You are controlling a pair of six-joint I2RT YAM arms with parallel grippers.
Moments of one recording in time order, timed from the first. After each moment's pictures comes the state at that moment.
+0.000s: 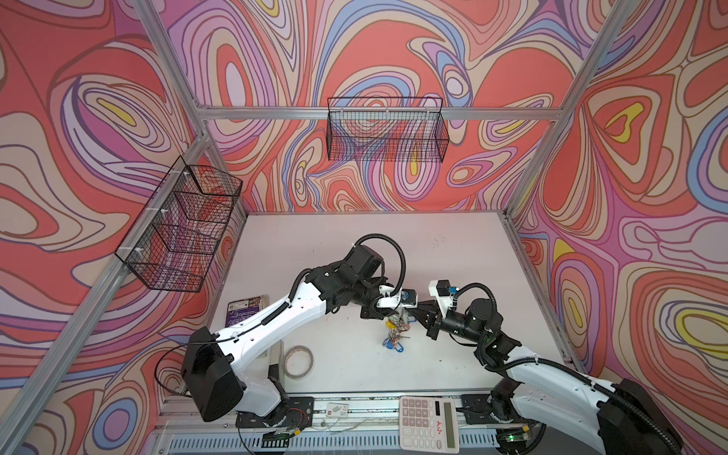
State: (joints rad) left arm -0.81 1.44 1.27 -0.73 0.43 0.87; right arm 0.58 0.97 0.27 0.61 -0.55 0.23
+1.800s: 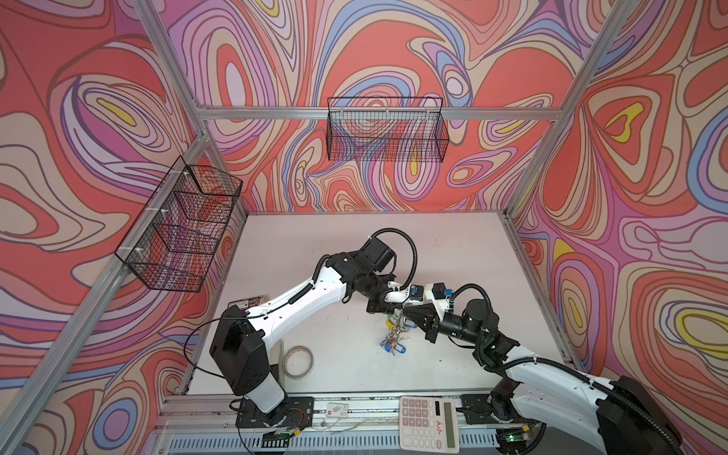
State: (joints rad) left arm -0.80 1.62 1.43 -0.87 0.45 0.91; right arm 0.60 0.98 0.27 0.57 -0.54 0.20
